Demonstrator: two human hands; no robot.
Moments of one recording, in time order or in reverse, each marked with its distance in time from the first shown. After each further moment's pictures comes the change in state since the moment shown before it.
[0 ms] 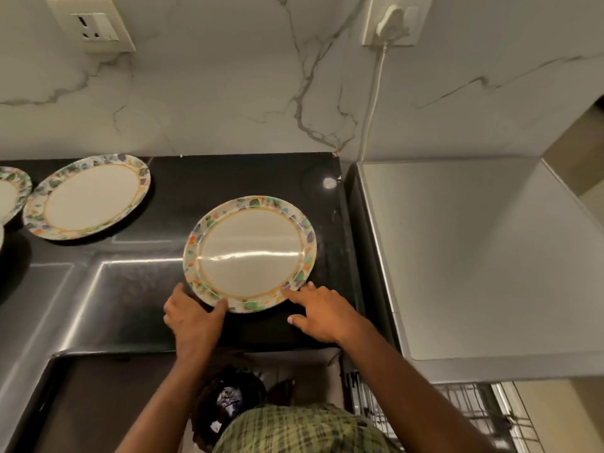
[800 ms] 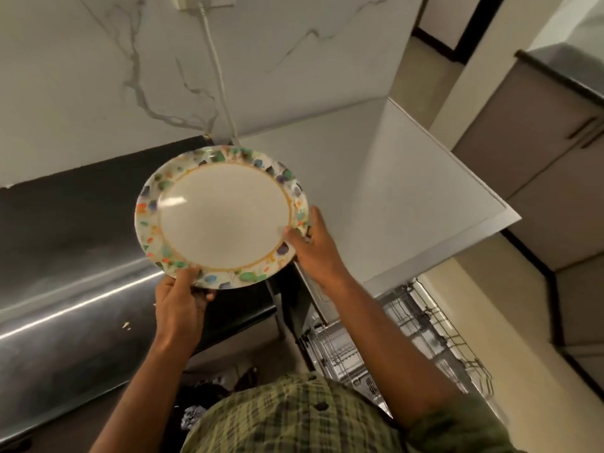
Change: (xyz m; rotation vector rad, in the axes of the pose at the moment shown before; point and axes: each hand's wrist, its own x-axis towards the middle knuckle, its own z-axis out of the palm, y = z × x) left_hand -0.092 0.119 0.056 -0.889 -0.627 0.003; right_hand -0.090 0.107 -0.013 1.203 0.854 0.294
